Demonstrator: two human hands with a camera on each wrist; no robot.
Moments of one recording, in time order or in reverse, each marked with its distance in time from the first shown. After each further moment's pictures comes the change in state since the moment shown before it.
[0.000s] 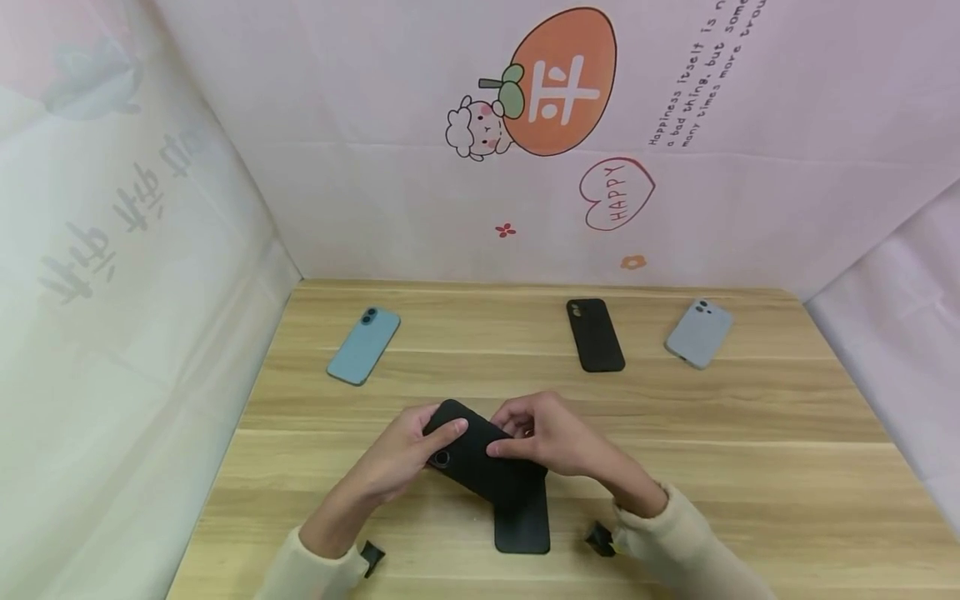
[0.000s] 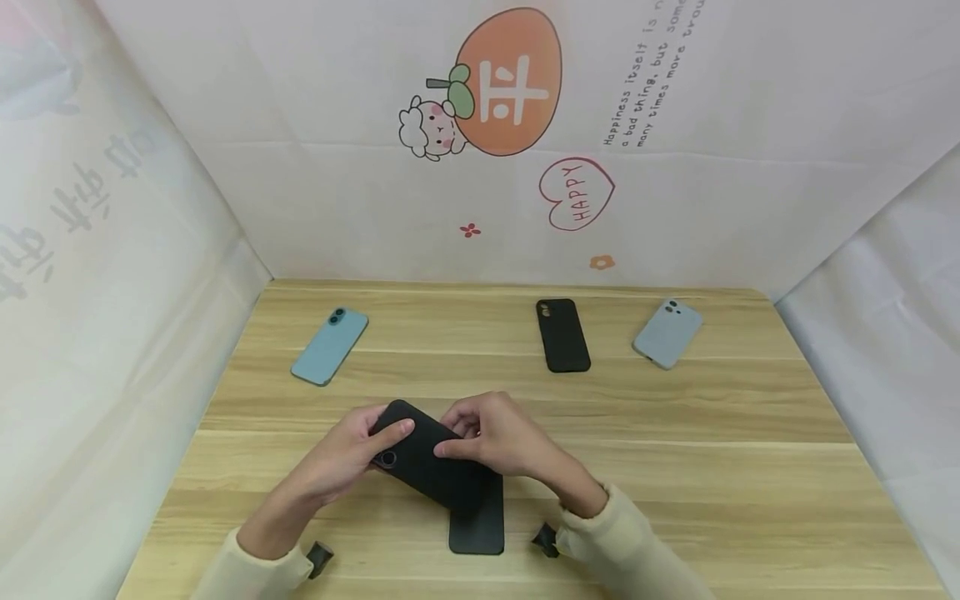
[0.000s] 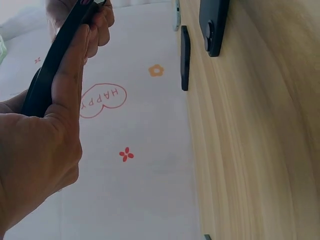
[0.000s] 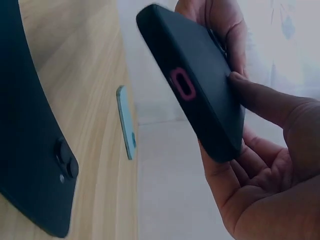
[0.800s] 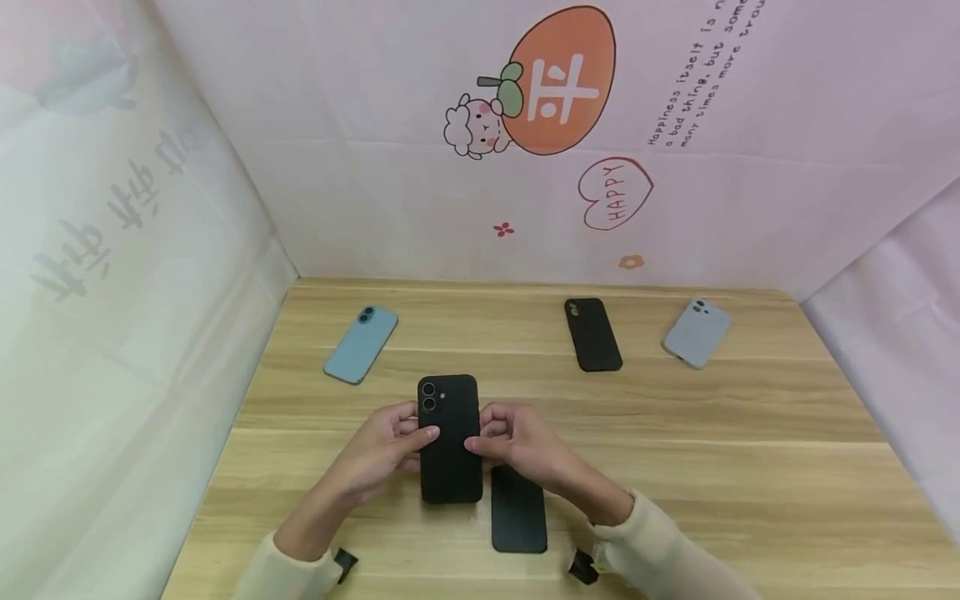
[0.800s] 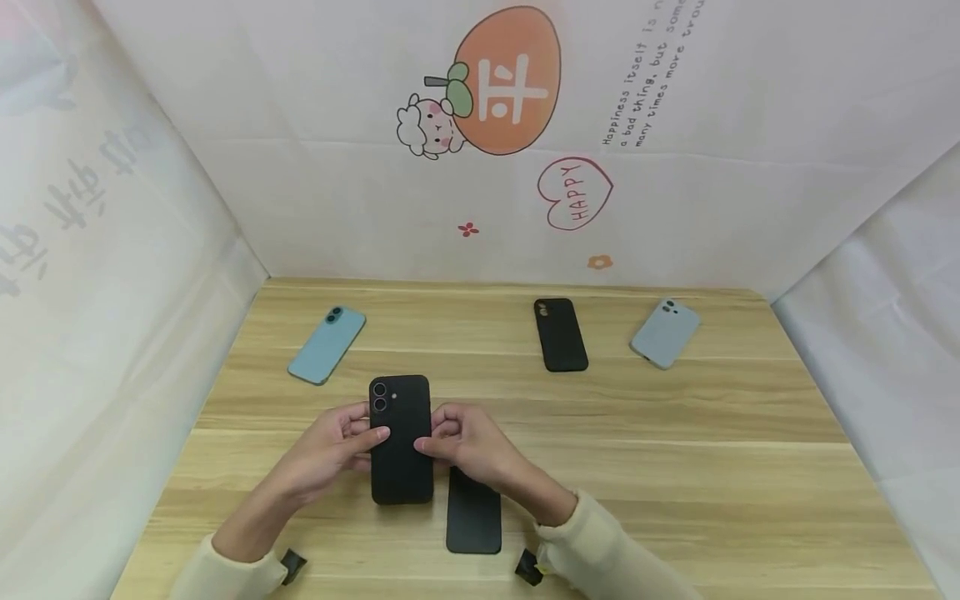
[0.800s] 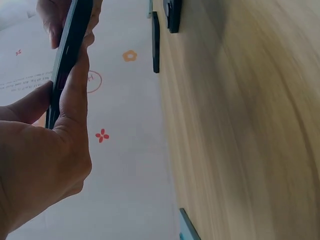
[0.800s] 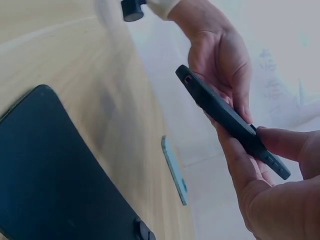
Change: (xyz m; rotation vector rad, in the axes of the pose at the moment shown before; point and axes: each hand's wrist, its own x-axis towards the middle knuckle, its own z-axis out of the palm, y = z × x) left_hand -0.009 -0.016 -0.024 -0.019 0.110 -0.056; right_hand 0.009 0.013 0.039 0.450 0.042 0.252
